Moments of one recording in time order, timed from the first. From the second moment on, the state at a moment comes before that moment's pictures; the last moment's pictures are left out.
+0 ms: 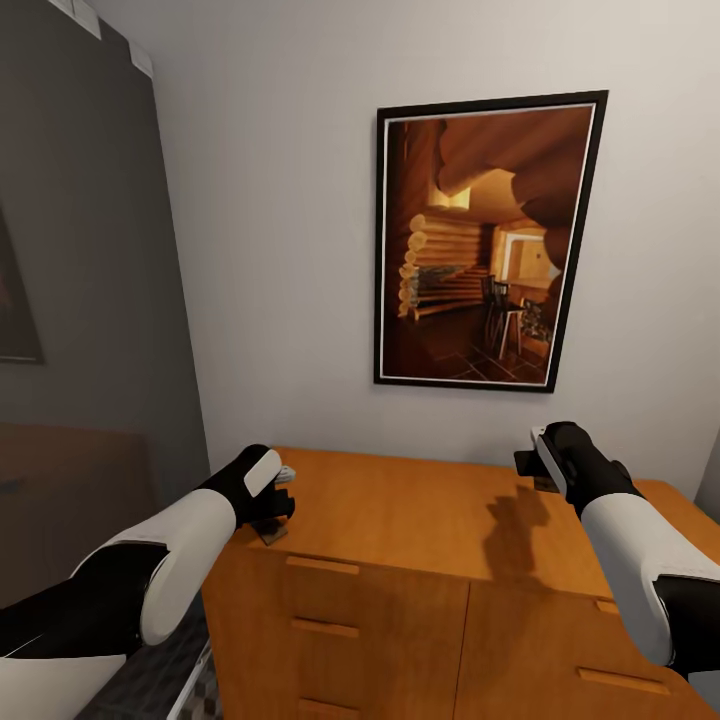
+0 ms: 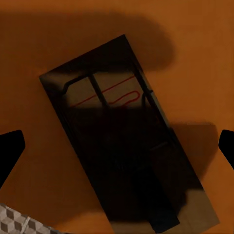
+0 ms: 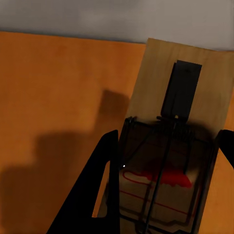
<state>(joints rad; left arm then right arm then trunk) -1.11 -0.12 -0.01 -0.21 0.48 0.82 0.59 -1.03 -0.18 -0.05 -0.56 0.12 0.86 0.00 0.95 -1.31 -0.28</state>
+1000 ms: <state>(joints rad) -1.11 -0.12 -0.01 -0.21 0.48 0.81 0.59 -1.03 -0.18 -0.05 -0.56 0.12 0.86 0.00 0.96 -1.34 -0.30</state>
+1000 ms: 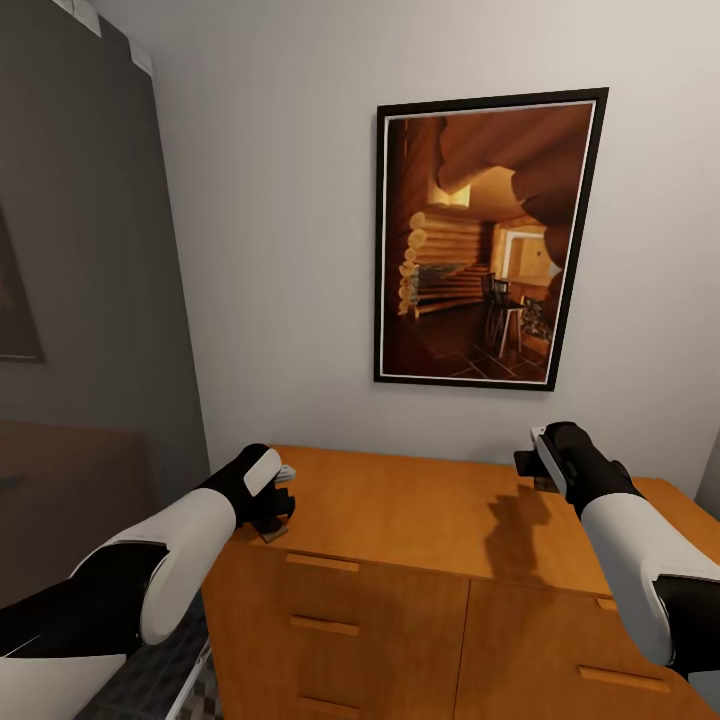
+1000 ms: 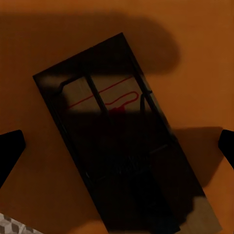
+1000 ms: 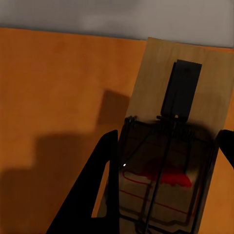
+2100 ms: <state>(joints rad) -1.11 -0.11 -0.01 -0.21 0.48 0.81 0.58 -1.03 -0.18 -0.05 -0.56 0.15 0.85 0.00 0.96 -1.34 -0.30</state>
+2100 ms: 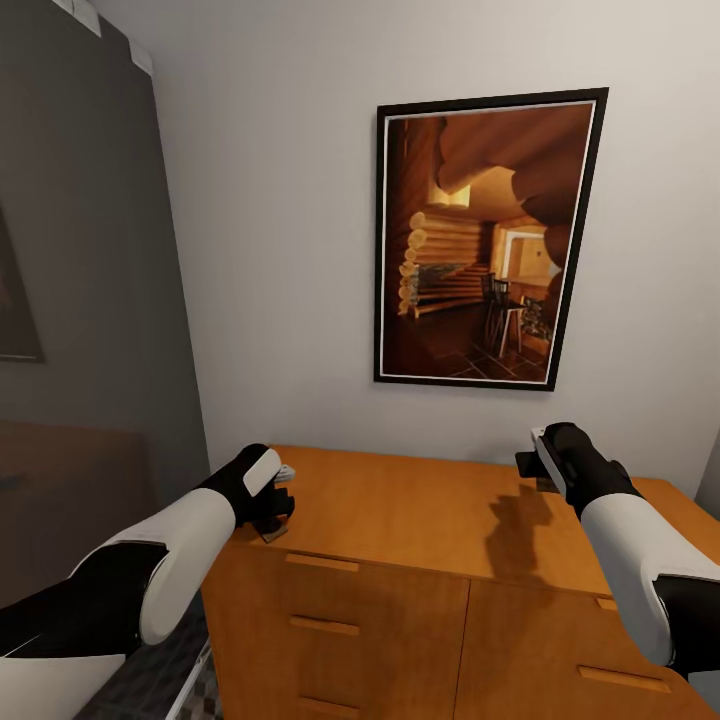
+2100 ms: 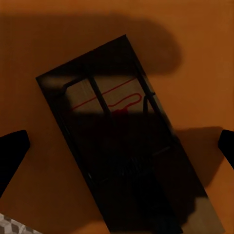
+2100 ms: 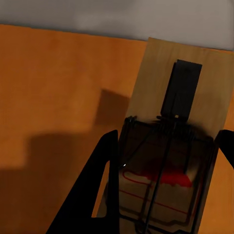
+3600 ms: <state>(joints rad) -1.11 -0.11 -0.01 -0.21 0.47 0.81 0.58 -1.03 -0.18 -0.05 -0.55 0.15 0.85 0.01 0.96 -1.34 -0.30</state>
